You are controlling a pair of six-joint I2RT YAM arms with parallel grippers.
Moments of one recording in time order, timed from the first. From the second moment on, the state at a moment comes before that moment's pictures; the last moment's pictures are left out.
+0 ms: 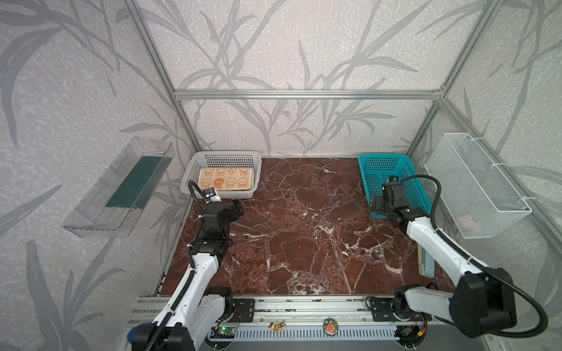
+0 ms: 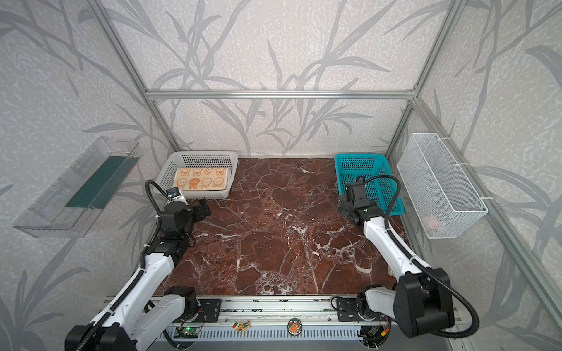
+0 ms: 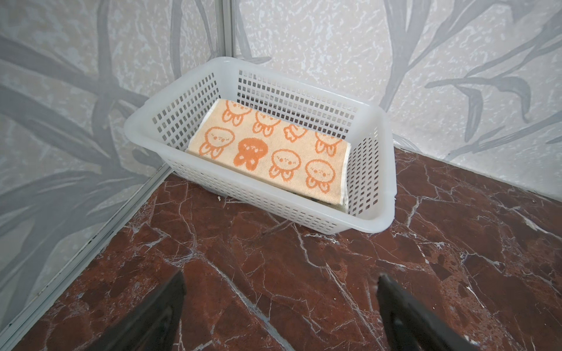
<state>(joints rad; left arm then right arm) -0.04 0.90 0.52 -0.02 -0.28 -0.30 0.16 1.32 0.93 -0.45 0.35 0.28</state>
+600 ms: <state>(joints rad) -0.11 0.92 0.52 -0.01 -0.27 -0.31 0.16 1.59 1.08 -0.53 0.01 0.29</state>
